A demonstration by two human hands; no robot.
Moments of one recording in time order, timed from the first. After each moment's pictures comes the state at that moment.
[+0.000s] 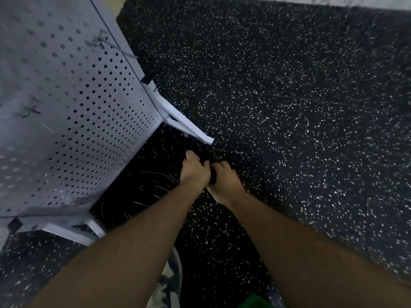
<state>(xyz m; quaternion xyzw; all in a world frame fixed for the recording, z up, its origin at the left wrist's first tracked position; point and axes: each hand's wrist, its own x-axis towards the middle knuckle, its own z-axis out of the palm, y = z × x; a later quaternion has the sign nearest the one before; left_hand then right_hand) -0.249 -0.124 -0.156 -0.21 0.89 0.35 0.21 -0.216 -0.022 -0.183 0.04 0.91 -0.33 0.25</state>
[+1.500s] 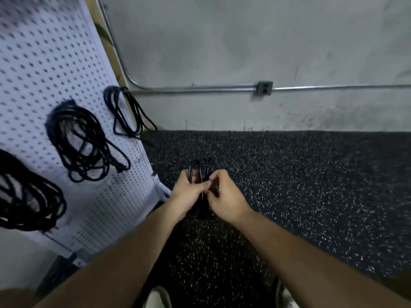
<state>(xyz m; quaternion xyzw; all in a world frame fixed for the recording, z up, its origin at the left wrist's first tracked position) -0.148 -0.073 0.142 -0.03 0.76 0.64 0.11 -0.098 0.064 0.146 -0.03 0.87 -0.49 -0.04</state>
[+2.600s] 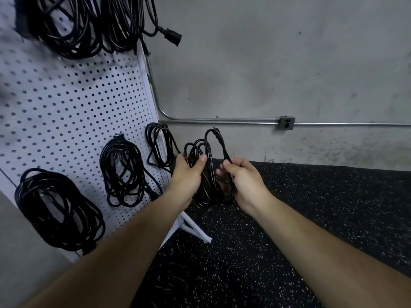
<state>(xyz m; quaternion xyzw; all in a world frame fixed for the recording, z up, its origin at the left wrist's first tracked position) -0.177 -0.114 0.279 -0.03 0.72 0.69 -0.07 -0.146 0.021 0.283 0.09 0.52 -0.85 -0.02</state>
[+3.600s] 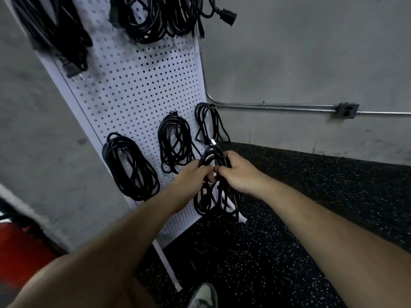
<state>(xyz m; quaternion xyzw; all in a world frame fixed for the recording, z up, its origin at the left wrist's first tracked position) -0.085 -0.197 0.283 -0.04 0.83 0.56 0.00 -0.121 -0.041 0.286 -0.18 0.84 -0.52 0.07</state>
